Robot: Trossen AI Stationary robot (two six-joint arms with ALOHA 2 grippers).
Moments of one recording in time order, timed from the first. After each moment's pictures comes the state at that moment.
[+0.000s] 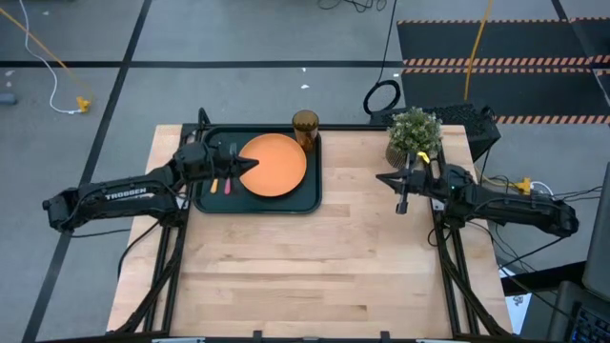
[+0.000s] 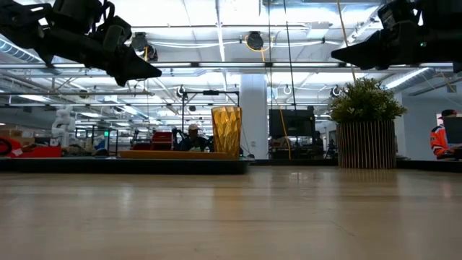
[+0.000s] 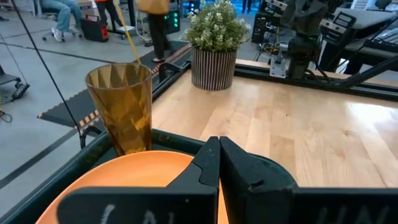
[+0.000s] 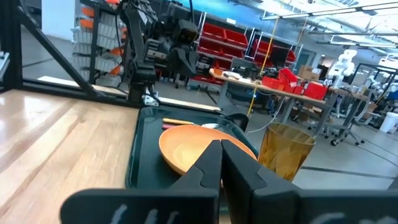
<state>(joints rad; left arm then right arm) 0.48 0.79 0.35 0.25 0.19 0.02 -0.28 0.40 0.13 0.30 -0.08 -0.24</state>
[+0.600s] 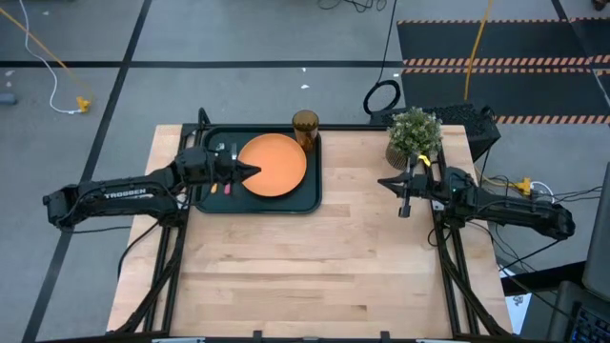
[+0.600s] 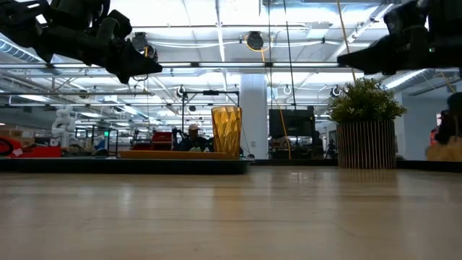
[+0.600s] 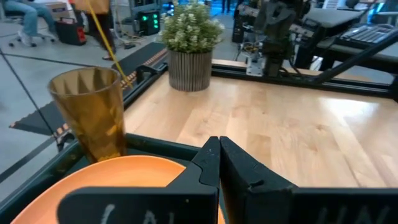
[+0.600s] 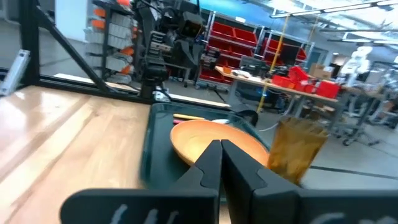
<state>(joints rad) 0.41 0.79 0.35 0.26 0.21 0.02 -0.28 0.31 0.10 0.22 -0.11 -0.23</state>
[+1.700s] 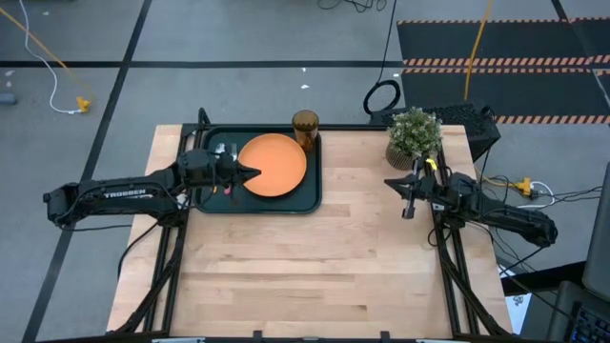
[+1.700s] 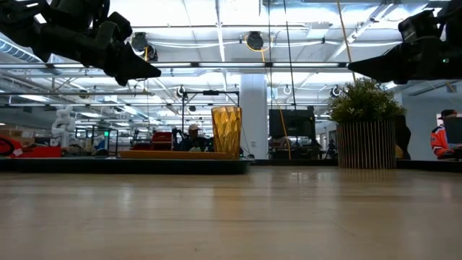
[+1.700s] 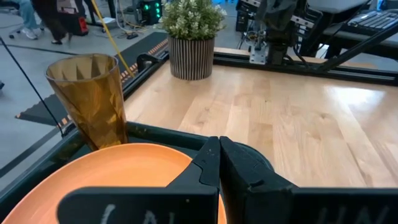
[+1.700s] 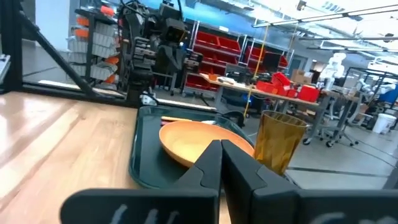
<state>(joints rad) 0.36 0.79 0.35 0.21 0.16 0.03 -0.28 0.00 0.02 0.06 -0.06 -0.22</state>
